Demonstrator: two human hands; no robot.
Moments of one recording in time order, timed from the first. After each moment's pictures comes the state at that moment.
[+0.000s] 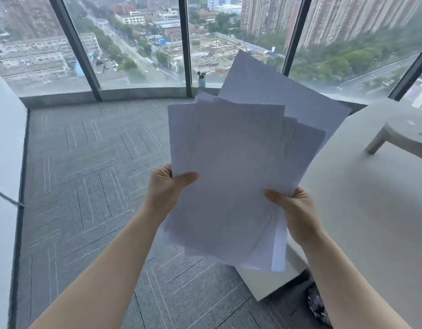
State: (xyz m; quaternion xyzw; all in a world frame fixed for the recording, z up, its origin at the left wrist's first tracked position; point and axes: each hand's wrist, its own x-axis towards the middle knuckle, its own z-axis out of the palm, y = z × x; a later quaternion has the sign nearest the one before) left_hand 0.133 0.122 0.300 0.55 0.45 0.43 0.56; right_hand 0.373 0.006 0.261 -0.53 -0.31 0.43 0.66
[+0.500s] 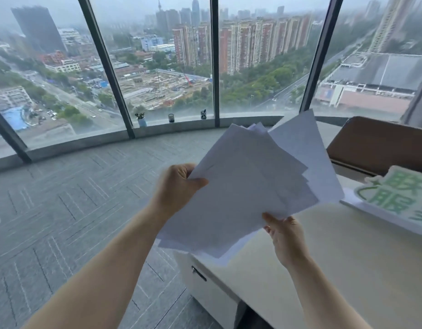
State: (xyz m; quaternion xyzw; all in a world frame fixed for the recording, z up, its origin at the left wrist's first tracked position) left_hand 0.360 0.094 0.410 0.80 0.33 0.28 0.41; right_hand 0.532 -0.081 0.283 -0.52 -0.14 0.32 0.77
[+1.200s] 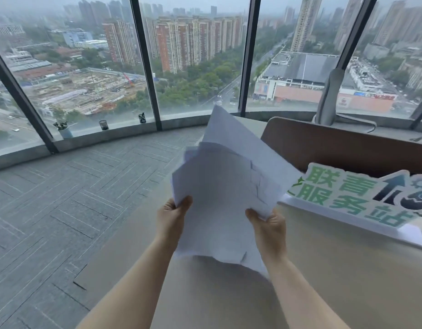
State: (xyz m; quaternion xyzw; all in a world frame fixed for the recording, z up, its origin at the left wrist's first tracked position) left_hand 0.565 0.050 0.300 0.59 0.38 0.29 0.65; right_hand 0.660 -0.129 0.302 -0.66 -0.11 0.10 0.73
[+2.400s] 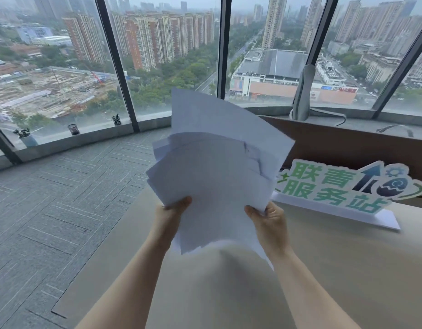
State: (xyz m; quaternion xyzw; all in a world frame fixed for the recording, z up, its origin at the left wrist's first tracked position) left_hand 0.591 0.063 0.309 0.58 0.30 0.23 0.72; right_hand 0.672 -0.135 0.320 -0.69 -0.12 0.09 0.71
